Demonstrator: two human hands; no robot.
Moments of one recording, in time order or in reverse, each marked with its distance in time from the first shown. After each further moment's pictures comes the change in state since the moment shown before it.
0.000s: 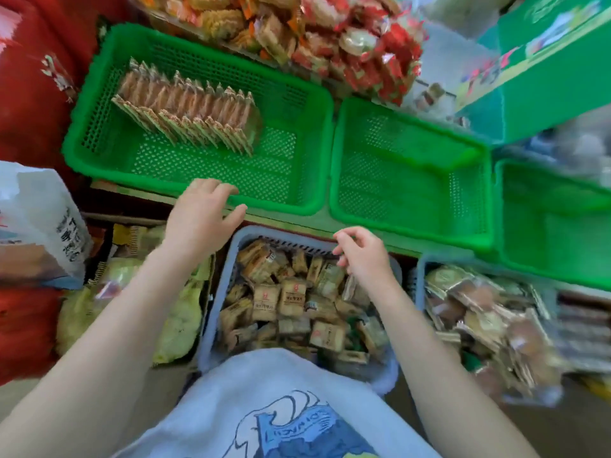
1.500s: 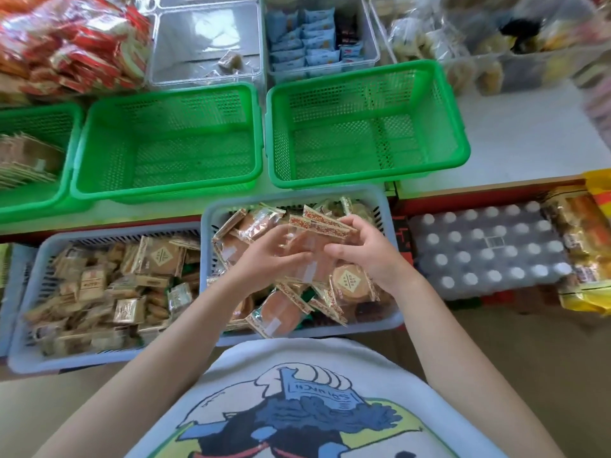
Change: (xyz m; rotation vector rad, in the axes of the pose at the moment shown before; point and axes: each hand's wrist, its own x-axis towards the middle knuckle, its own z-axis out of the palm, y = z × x) left_hand -0.132 0.587 0.272 -0.557 -0.433 -0.020; right_hand -0.007 0.410 -0.443 0.540 -0.324 -0.176
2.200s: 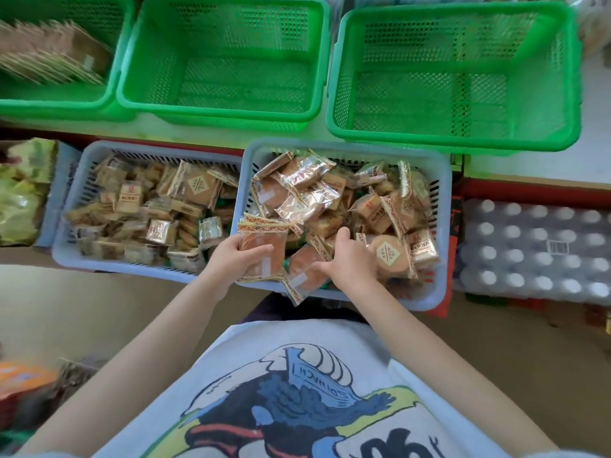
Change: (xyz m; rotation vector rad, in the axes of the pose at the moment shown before) left_hand -0.058 -0.134 -0.020 -0.336 0.334 -0.456; right_hand 0.020 0.061 0.107 -1.258 0.016 0.153
